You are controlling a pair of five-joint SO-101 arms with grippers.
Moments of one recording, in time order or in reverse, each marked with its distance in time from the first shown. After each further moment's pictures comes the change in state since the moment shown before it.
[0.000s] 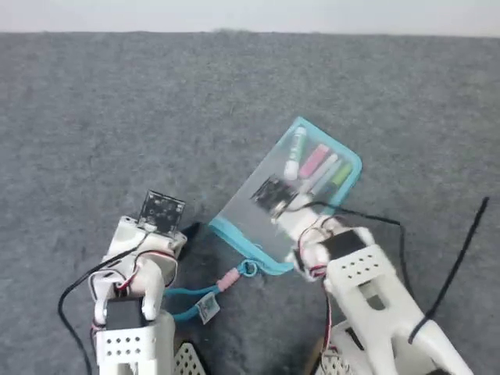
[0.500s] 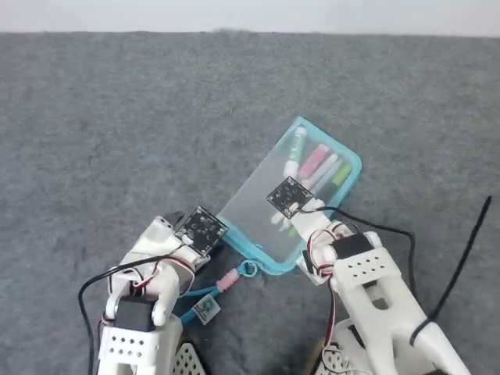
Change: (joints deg) left arm 12.7 -0.6 0.0 4.7 -9.0; right arm 6.7 0.4 4.4 -2.7 -1.8
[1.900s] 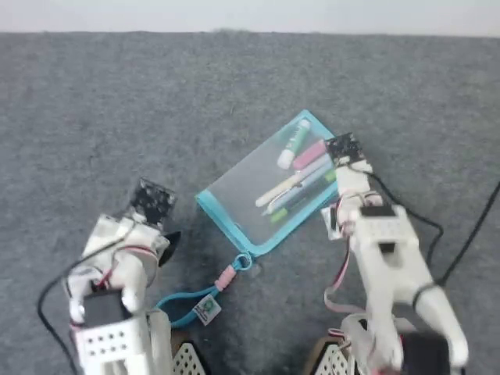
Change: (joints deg) left arm -19.9 15.3 -19.6 8.2 -0.4; right arm 15.7 12.8 -8.4 -14.8 -9.1
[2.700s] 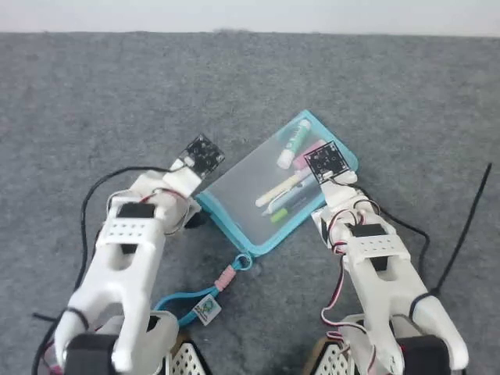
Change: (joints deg) left arm 13.2 60.8 -16.9 -31.9 -4.1; right arm -3.4 1.3 6.3 -15.9 5.5
